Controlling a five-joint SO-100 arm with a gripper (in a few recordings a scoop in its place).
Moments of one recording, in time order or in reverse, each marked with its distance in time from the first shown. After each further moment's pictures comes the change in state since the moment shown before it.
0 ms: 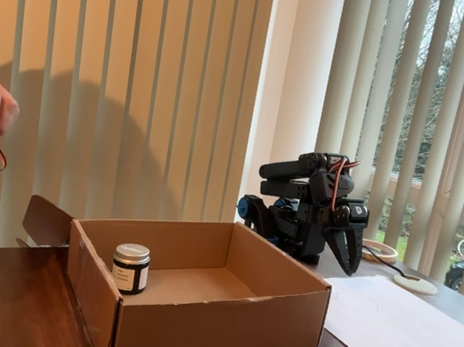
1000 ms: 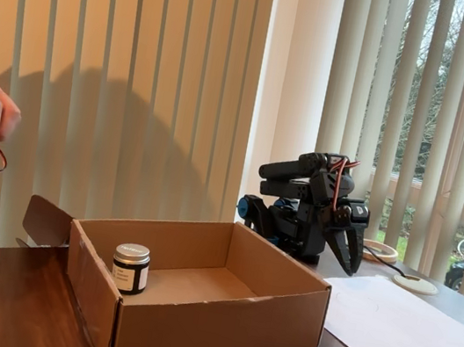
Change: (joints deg) arm -0.6 0.0 0.0 -0.2 -1.5
